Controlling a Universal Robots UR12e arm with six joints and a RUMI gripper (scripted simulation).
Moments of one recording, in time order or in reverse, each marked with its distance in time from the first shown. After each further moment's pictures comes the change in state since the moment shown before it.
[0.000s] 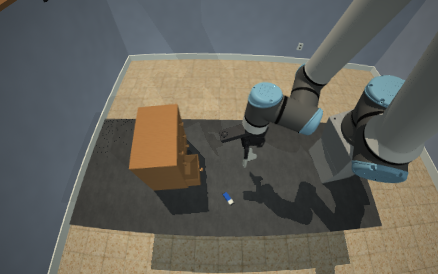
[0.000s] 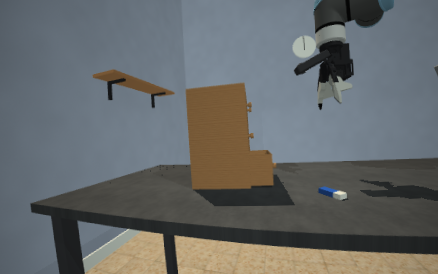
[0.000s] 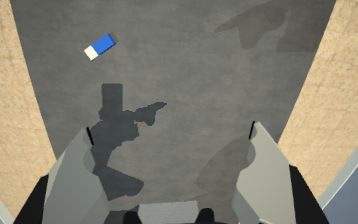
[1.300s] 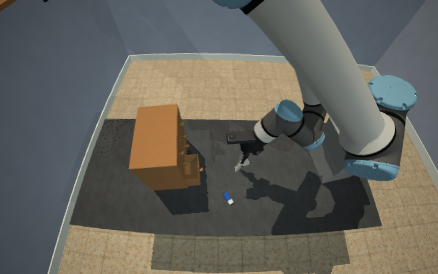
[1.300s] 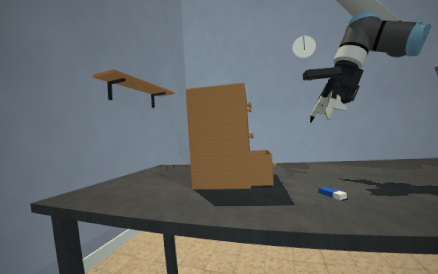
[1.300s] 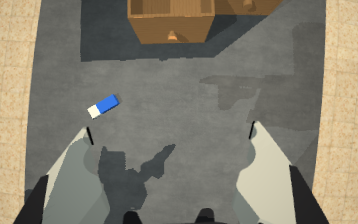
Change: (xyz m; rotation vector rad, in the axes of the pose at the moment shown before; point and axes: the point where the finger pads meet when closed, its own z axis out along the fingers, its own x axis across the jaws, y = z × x) arm 0.000 -0.037 0.044 0.436 -0.011 -0.005
